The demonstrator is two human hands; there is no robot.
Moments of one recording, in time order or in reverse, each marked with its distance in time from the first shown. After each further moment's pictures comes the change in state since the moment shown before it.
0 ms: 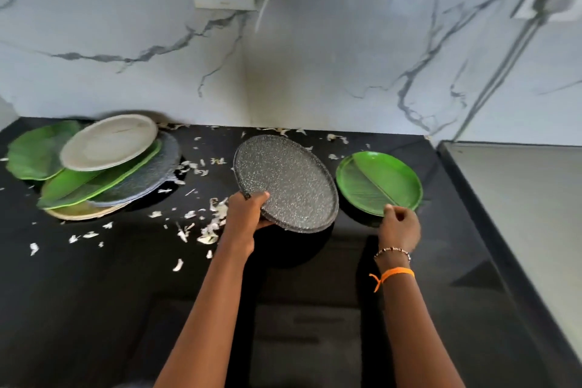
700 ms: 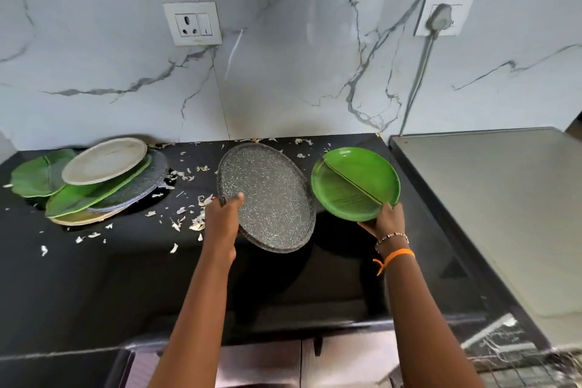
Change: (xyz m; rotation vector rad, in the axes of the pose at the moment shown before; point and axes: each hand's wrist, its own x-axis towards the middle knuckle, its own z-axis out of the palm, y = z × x) left_hand -0.102 -0.003 -0.009 0.105 0.041 0.198; right_hand 0.004 0.033 -0.085 0.436 -0.280 0.167
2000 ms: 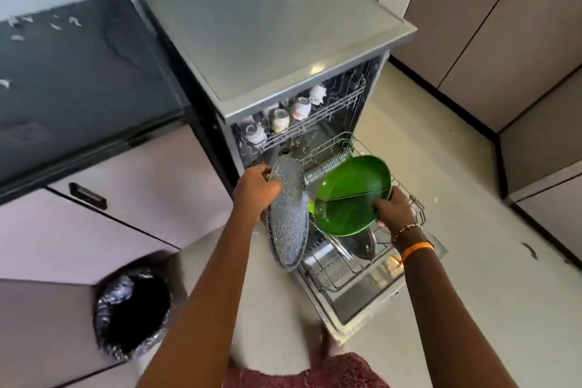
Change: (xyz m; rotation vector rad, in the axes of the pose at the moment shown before) left_hand -0.447 -0.173 0.261 0.799 -0.748 -0.021; right_hand -0.212 0.058 -0.588 -0.477 0.360 0.129
